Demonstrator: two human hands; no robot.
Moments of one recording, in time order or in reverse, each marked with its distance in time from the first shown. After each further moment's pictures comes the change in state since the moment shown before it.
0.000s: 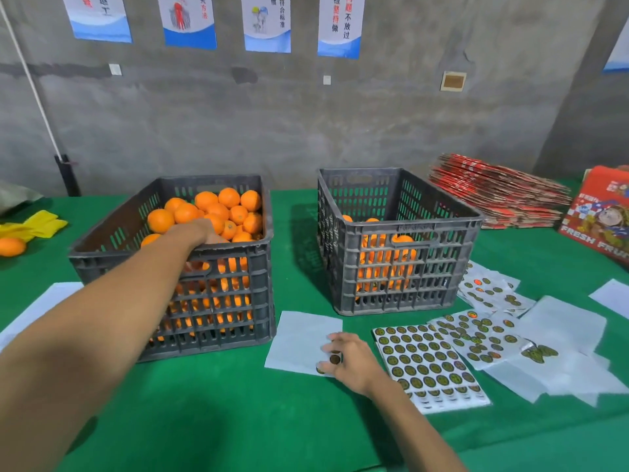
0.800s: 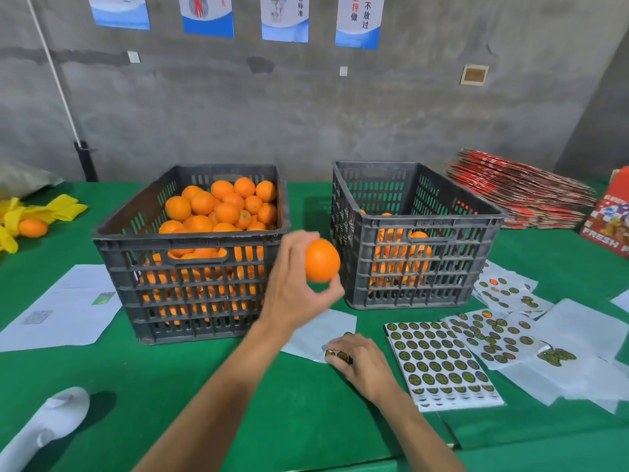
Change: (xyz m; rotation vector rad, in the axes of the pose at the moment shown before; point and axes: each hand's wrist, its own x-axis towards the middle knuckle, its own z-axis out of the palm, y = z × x) left_hand -0.133 0.071 0.148 -0.746 0.859 0.945; right_hand -0.014 0.001 0.016 -0.075 0.170 -0.236
